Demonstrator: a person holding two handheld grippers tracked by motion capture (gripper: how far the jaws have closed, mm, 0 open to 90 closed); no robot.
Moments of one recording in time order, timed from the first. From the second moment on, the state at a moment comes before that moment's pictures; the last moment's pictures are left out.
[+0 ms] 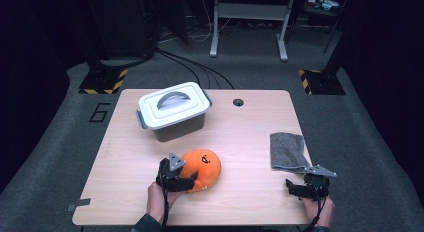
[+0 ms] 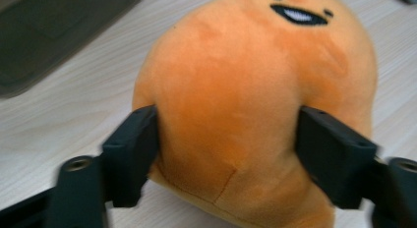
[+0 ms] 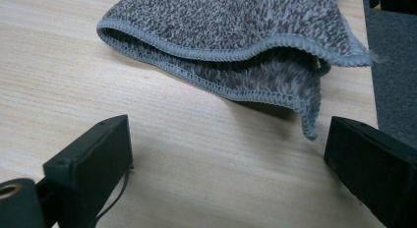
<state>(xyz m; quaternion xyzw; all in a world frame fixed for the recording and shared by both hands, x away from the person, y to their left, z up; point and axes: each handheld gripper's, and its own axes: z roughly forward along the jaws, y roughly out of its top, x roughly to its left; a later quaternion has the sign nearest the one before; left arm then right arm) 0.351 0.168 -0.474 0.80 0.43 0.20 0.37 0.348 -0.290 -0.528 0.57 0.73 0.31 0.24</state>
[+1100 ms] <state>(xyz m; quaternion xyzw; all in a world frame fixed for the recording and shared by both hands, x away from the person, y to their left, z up) 0.356 0.164 -0.460 0.81 0.30 0.15 0.48 0.348 -0.289 -0.528 0.57 0.72 0.31 0.24</state>
